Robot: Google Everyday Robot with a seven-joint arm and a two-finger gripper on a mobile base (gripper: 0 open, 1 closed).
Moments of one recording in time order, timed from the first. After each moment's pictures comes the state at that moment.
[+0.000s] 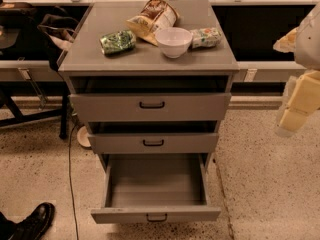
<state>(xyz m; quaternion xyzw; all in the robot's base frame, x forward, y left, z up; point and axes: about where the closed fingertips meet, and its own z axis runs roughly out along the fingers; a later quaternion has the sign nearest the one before) 0.438 -0.217 0.976 -0.60 0.78 -0.03 0.16</state>
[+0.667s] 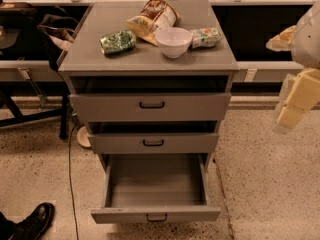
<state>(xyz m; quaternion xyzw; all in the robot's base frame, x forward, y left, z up) 0.445 -0.211 0.975 -0.62 0.76 -0.01 0.18</state>
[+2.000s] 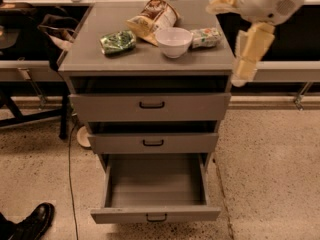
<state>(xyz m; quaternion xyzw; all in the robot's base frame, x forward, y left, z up) 0.530 -0.127 1.007 -0.75 0.61 0.05 0.25</state>
